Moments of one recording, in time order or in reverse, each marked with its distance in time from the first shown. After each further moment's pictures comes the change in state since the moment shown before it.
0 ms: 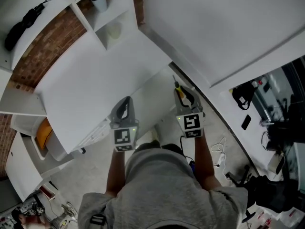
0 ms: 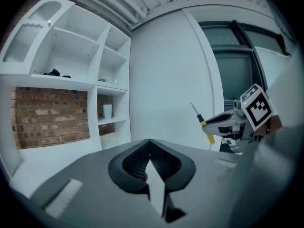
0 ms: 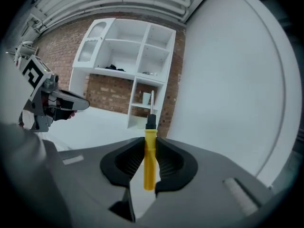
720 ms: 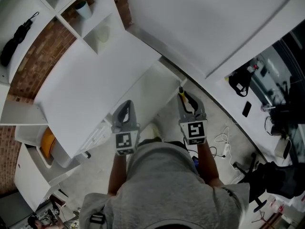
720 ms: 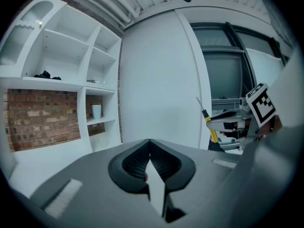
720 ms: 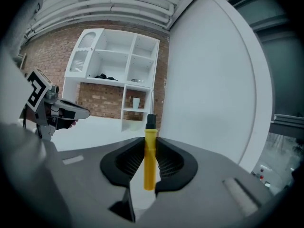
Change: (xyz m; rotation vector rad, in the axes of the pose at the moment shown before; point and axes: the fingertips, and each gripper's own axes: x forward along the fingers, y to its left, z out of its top) left arm -0.019 -0.057 0.000 0.038 0.031 -0.095; right arm -0.084 -0.022 -0.016 0.129 -0.056 -0.120
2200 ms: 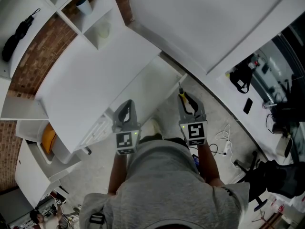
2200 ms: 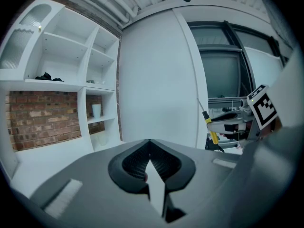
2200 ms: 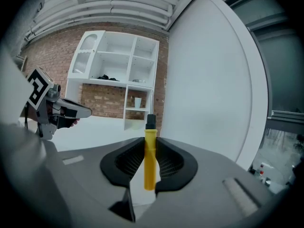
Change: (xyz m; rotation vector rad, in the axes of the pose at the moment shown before) left arm -0.023 -0.020 -0.009 0.012 0.011 -0.003; right arm -0.029 0.007 -0.023 -0.002 0.006 0.014
